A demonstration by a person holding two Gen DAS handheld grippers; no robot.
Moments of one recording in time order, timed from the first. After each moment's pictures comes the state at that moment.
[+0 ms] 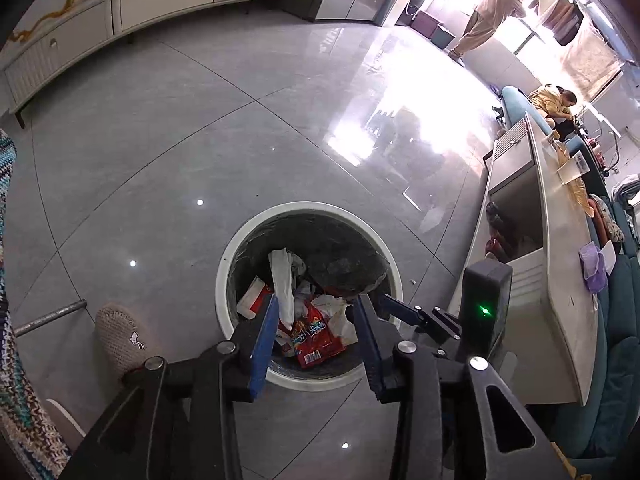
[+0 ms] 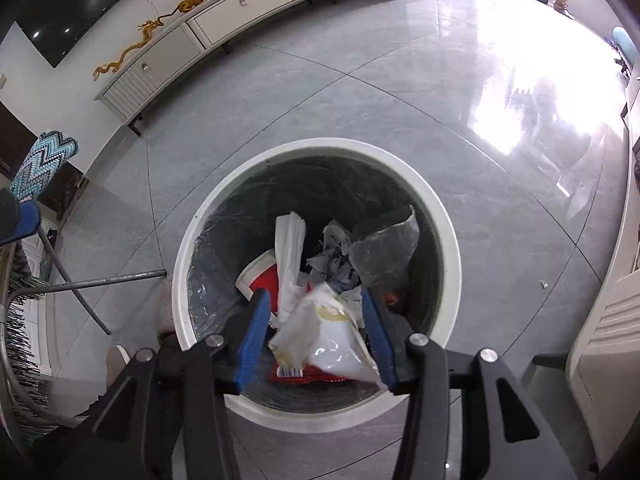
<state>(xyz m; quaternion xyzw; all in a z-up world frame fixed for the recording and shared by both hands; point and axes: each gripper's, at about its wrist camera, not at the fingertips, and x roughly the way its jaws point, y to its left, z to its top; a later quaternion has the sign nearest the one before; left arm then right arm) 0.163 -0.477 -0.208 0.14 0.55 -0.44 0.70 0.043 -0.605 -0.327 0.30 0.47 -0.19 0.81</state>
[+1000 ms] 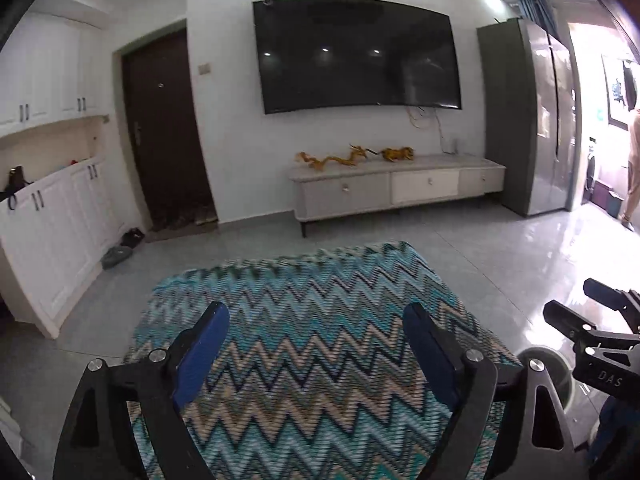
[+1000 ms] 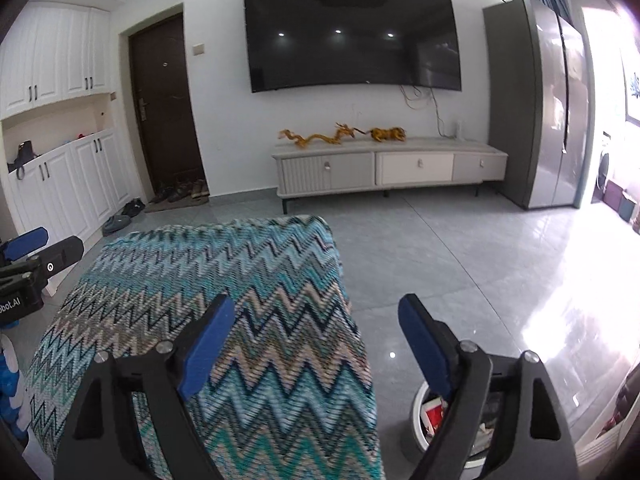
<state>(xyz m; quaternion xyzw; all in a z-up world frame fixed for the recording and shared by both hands) 0.113 -0.075 0.008 0.07 0.23 -0.07 0.97 0.081 -0.307 -0.018 0.05 0.25 -0.04 0.97</state>
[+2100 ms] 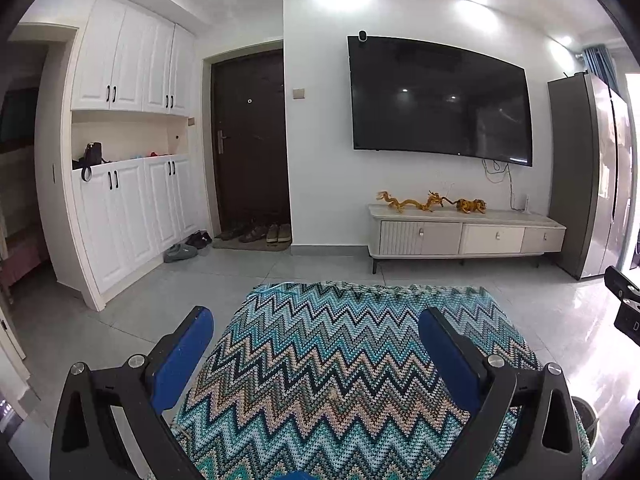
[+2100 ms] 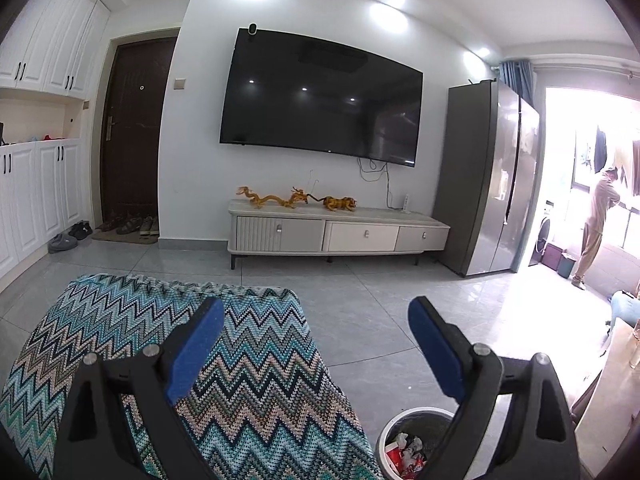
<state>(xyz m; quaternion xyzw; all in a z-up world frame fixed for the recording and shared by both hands) 0.068 0.022 0.017 0.01 0.17 0.04 0.99 0.063 -0.223 0.040 -0.03 0.16 -0.17 0.97</state>
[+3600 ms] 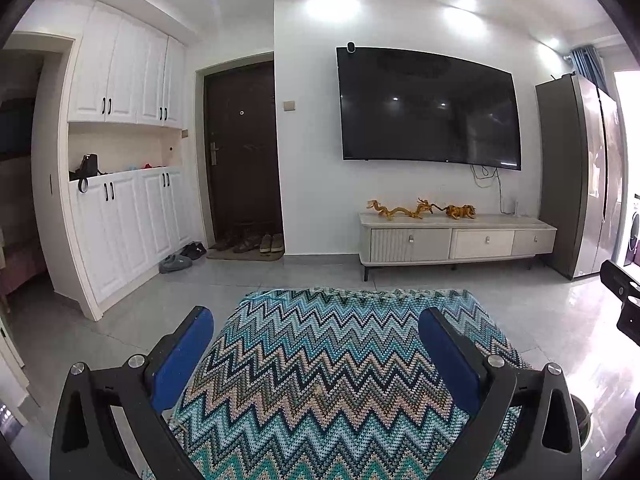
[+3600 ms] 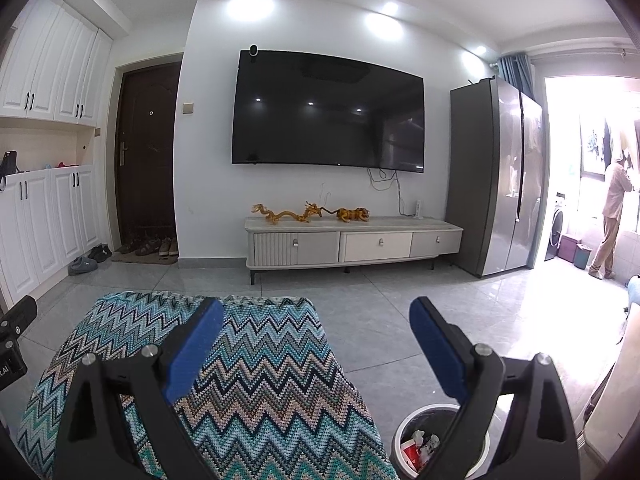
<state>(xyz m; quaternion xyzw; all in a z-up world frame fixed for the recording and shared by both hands) 0.034 0.010 0.031 0.02 0.15 0.03 0.99 0.020 -0.225 0.051 0.00 0.13 -0.14 0.98</state>
